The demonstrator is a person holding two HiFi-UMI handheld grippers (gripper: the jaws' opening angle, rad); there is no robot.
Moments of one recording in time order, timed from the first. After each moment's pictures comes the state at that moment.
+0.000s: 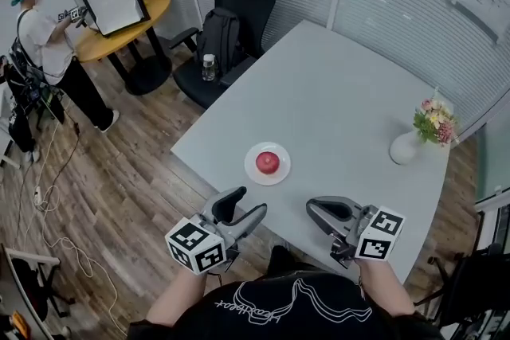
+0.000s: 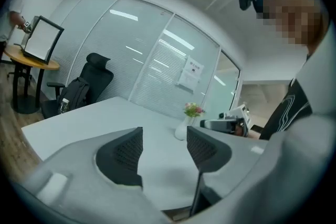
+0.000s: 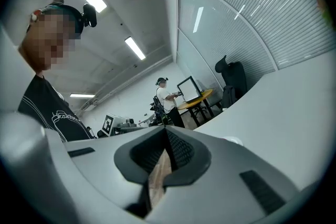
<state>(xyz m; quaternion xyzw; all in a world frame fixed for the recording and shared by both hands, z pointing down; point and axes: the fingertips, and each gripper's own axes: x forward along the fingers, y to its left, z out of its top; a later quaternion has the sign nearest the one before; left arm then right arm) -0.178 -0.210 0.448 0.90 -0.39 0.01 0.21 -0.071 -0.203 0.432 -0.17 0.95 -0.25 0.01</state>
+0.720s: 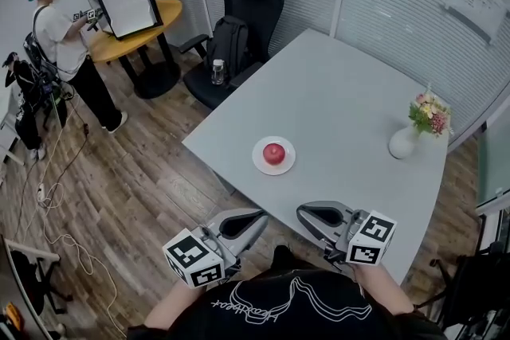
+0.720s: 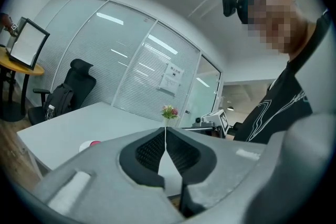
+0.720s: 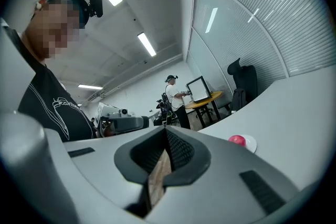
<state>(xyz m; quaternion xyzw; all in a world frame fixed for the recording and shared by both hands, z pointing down) -0.161 -0.106 0.399 0.93 -0.33 -0.01 0.17 -0.100 -0.126 0.419 -0.14 0.97 -0.20 0.00</state>
